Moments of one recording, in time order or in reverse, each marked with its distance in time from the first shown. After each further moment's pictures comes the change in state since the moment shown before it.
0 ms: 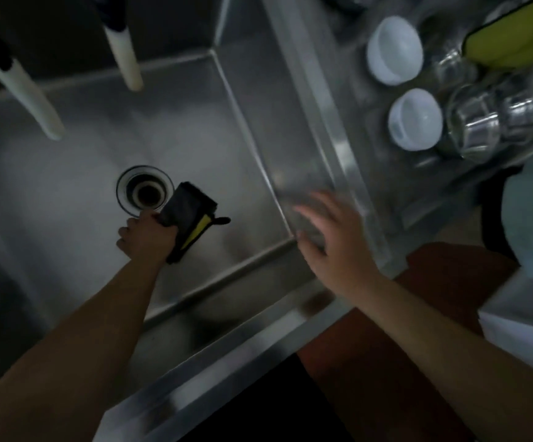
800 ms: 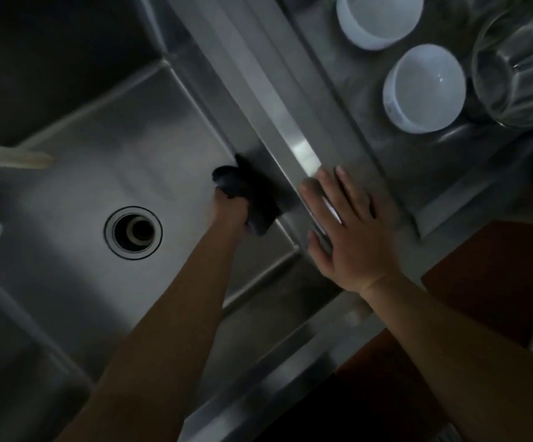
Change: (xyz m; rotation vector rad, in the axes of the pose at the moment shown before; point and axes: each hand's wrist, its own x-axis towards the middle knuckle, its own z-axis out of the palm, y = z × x) left_hand -0.019 0.207 0.057 -0.792 -0.355 -0.123; right_hand 0.052 0.122 0.018 -0.388 0.092 -0.096
